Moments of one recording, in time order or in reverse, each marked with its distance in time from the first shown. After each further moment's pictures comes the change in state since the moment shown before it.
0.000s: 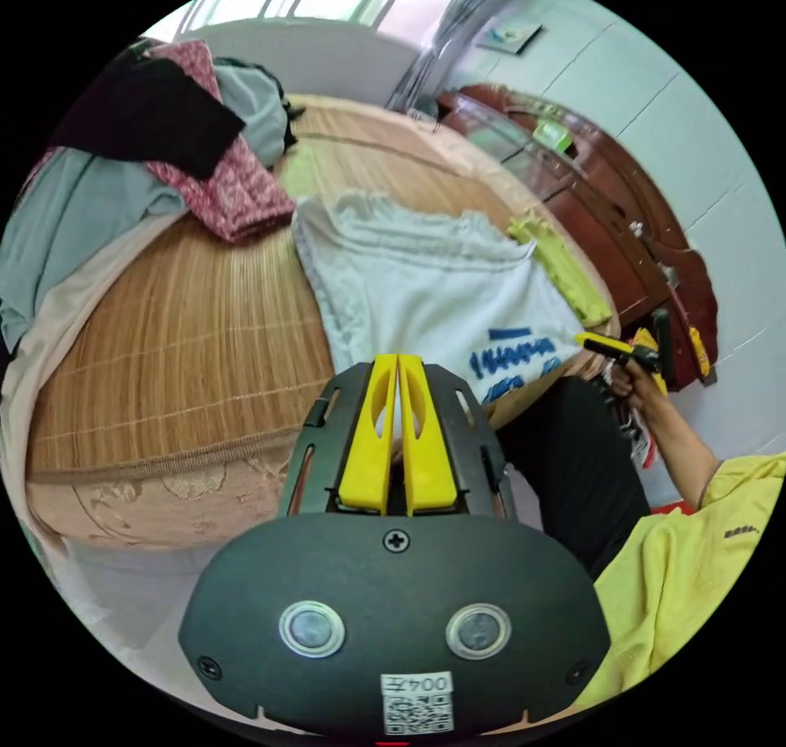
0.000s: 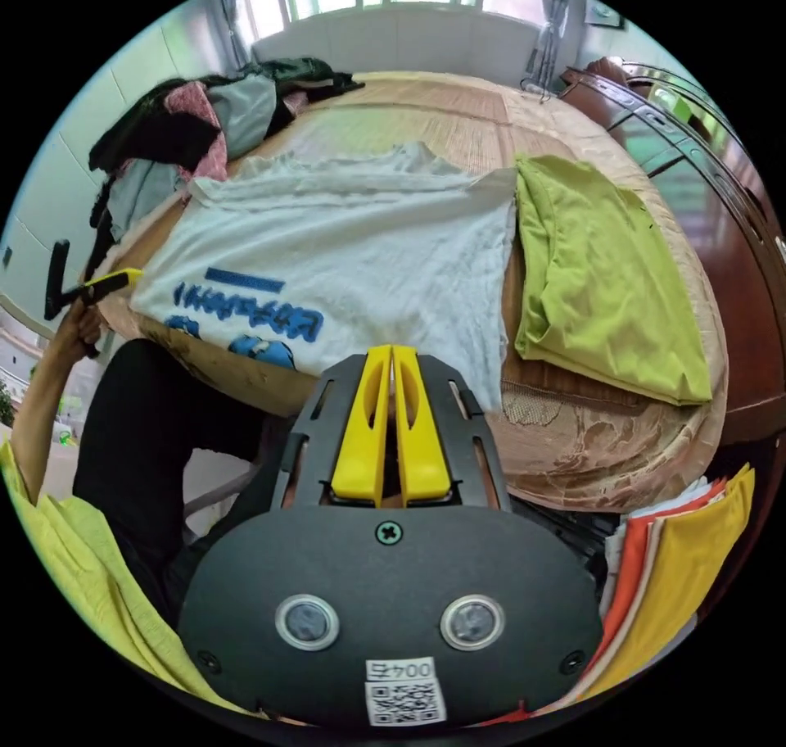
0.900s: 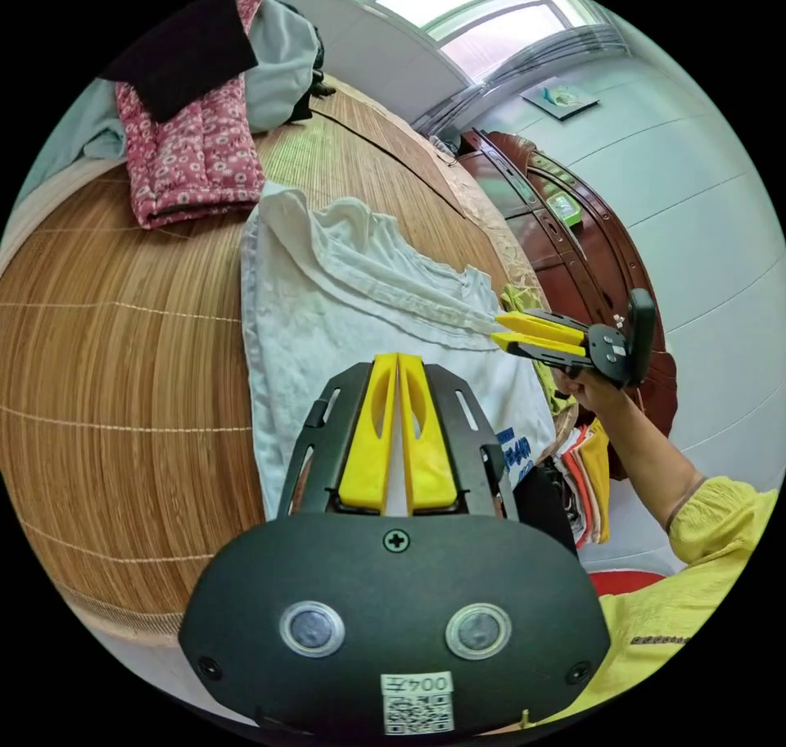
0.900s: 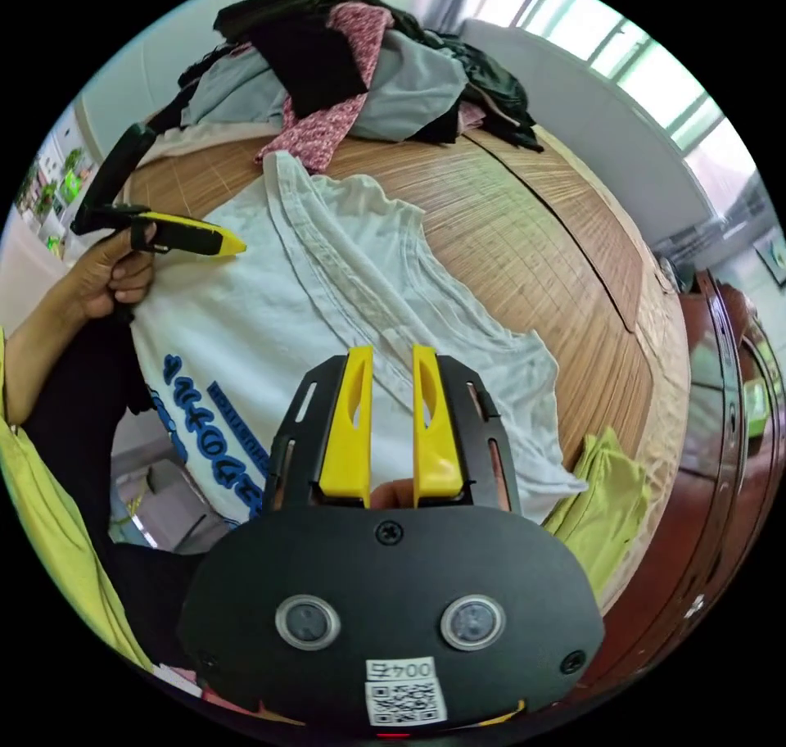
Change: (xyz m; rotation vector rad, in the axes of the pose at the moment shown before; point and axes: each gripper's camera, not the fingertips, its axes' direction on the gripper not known) left arm -0.116 -0.092 0.113 0.016 0.219 -0.243; right arm -0.205 -0.210 0.208 -0.145 0.095 -0.685
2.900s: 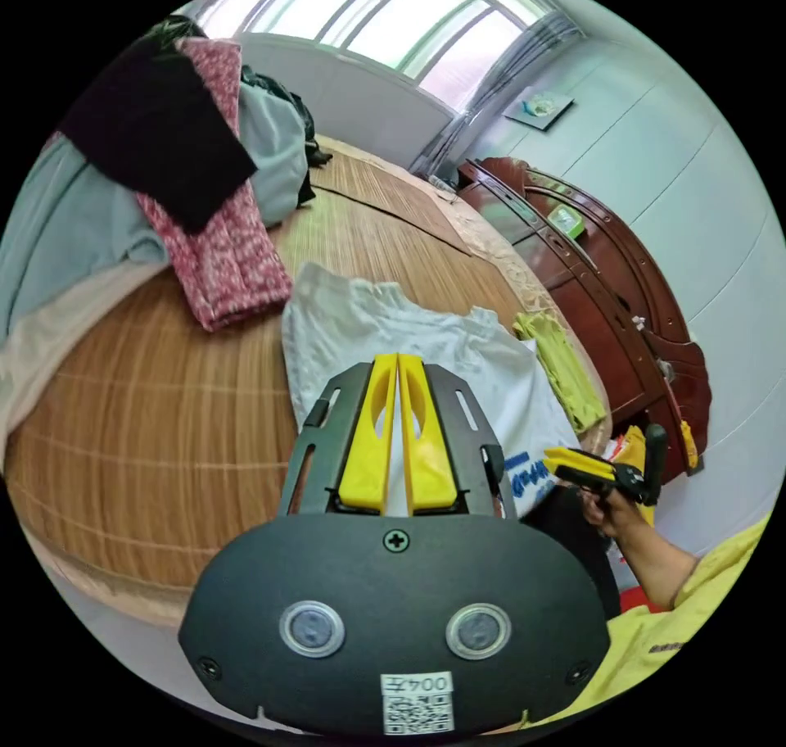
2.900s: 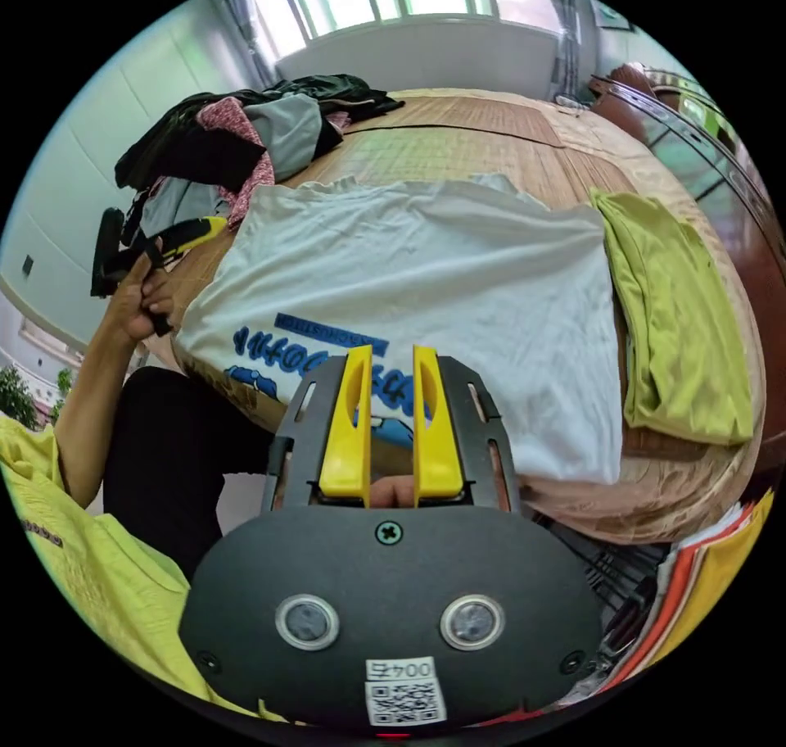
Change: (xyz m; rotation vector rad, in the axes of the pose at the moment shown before) left arm 0.045 -0.066 -0.037 0.158 -0.189 0.129; right arm -0.031 0.220 -0.006 0.148 -0.221 0.692
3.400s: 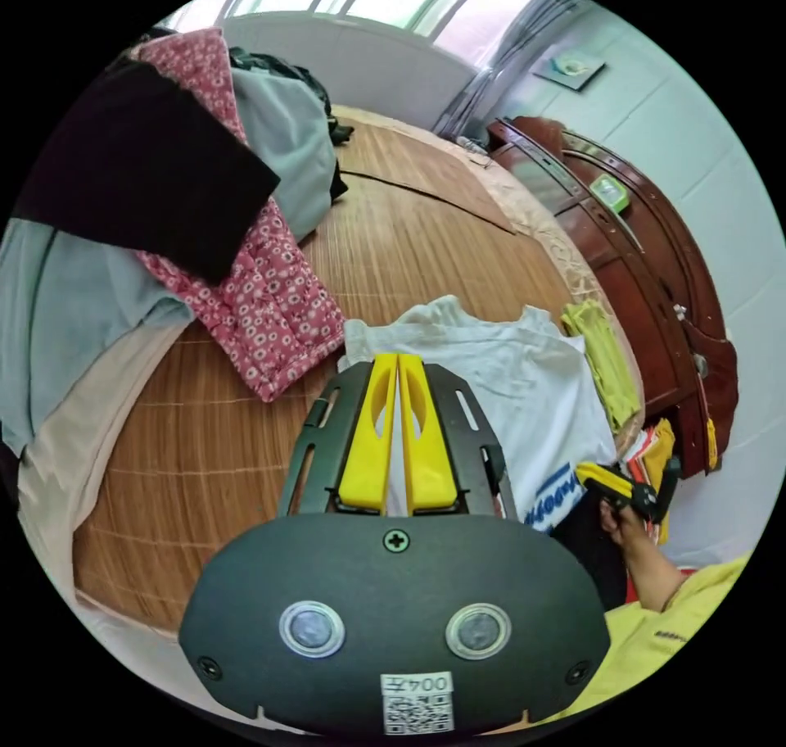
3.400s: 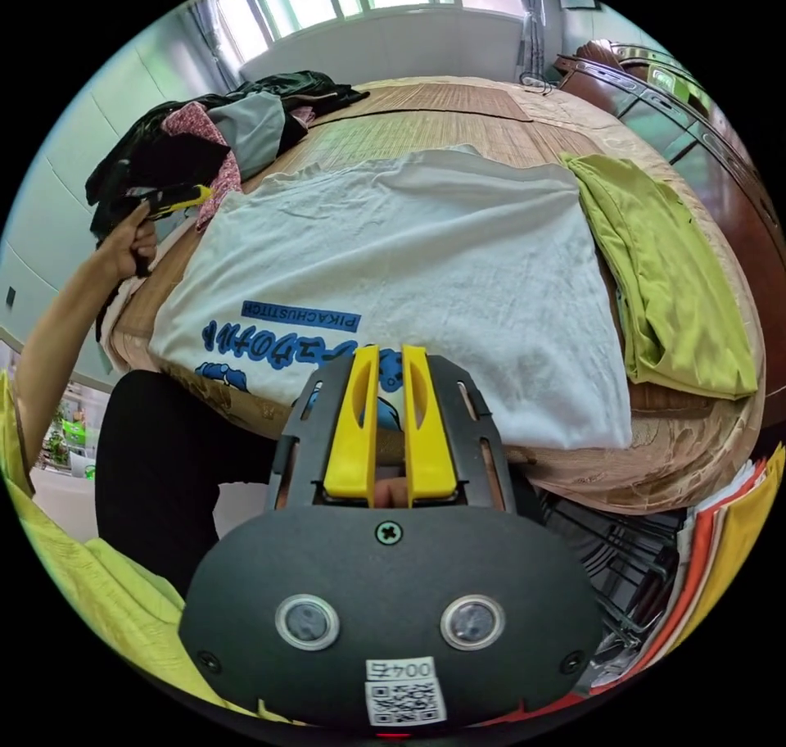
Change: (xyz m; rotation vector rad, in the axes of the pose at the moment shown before) left arm -0.018 -0.072 -0.004 -0.169 -0.084 0.027; right arm 0.044 0.043 -0.048 -0.002 0.042 0.076
